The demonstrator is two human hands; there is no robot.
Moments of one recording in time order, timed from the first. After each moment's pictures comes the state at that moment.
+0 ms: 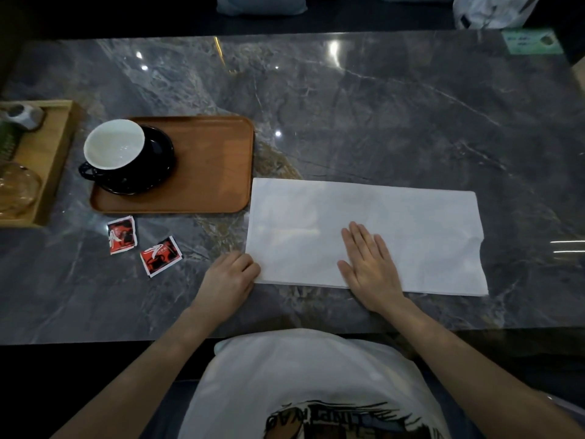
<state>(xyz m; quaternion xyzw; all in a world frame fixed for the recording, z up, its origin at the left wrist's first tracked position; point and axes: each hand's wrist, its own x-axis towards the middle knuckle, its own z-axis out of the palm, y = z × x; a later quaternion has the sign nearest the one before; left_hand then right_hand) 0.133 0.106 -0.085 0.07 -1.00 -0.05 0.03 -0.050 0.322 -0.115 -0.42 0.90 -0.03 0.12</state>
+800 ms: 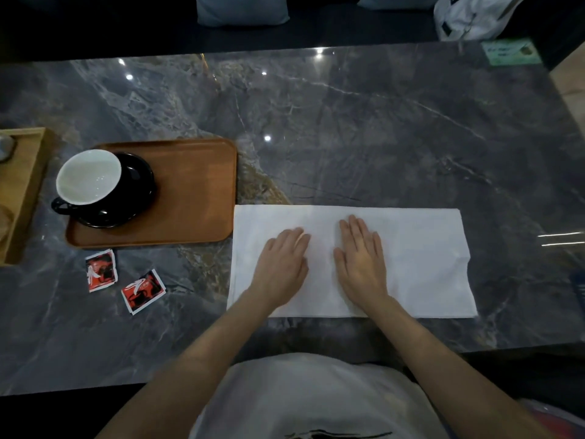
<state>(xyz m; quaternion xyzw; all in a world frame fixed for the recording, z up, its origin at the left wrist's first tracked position) 0.013 0.147 -0.073 0.14 -0.97 -0.18 -0.04 -0.081 0.285 -0.100 -0.32 0.94 -0.12 0.09</state>
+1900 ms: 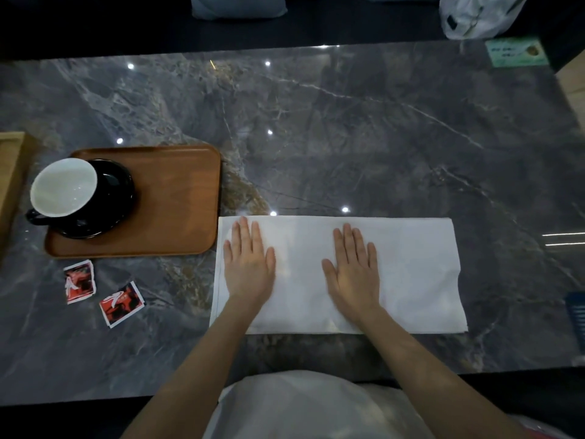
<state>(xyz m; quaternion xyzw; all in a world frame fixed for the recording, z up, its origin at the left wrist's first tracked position) -0.004 0.135 -0.103 0.36 -0.92 -0.12 -0.05 -0.102 0.295 -0.113 -0.32 0.93 -0.10 0.13</state>
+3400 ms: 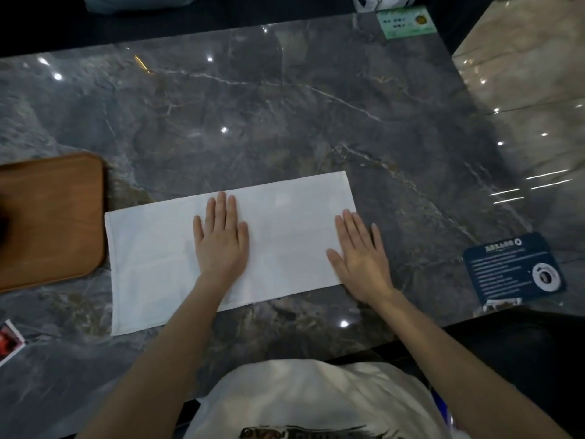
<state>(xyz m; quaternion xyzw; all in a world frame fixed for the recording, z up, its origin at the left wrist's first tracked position) -0.100 0.206 -0.119 0.30 -0.94 -0.13 -0.05 -0.189 0.445 -0.113 -0.32 0.94 -0.04 0.12</state>
